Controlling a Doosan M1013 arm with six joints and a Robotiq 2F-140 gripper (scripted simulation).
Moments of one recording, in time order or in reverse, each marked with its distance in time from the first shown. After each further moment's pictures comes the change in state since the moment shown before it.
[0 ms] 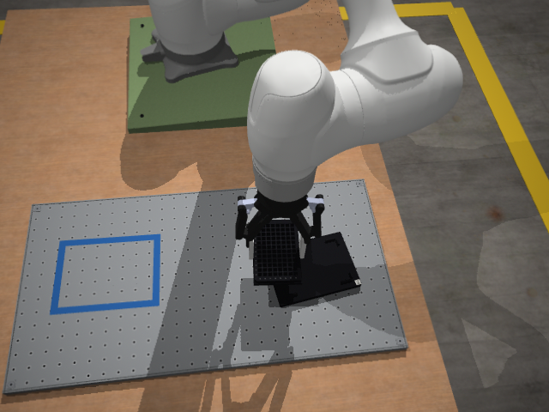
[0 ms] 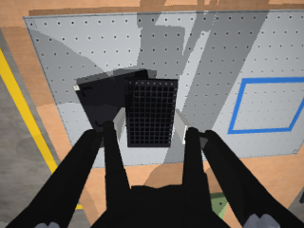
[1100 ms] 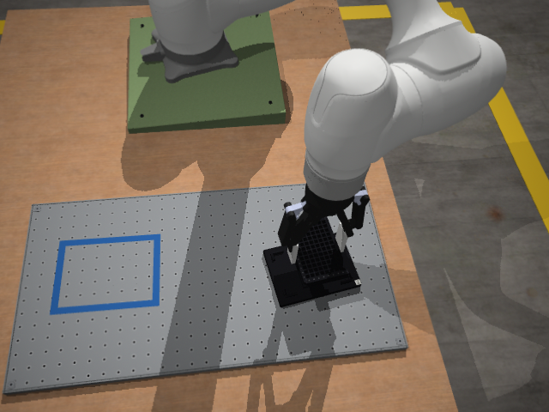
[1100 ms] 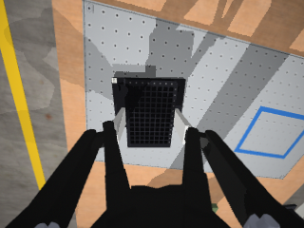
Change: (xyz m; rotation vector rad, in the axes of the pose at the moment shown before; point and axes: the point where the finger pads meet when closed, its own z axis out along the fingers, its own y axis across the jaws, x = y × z) arm 0.001 -0.072 -0.002 -0.005 0.002 -0.227
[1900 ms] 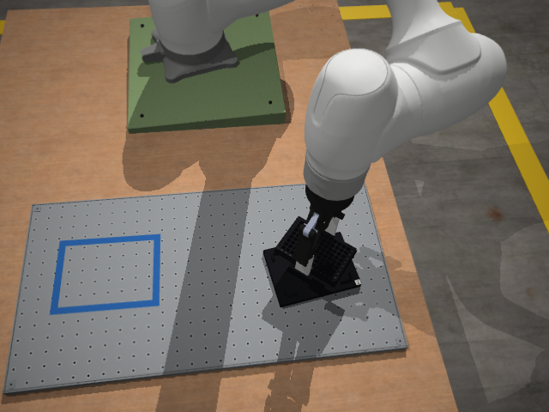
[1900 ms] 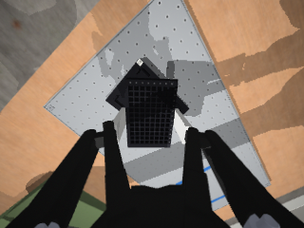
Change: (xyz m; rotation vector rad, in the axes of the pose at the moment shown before) arm 0.000 0.000 0.000 -0.001 0.000 -0.730
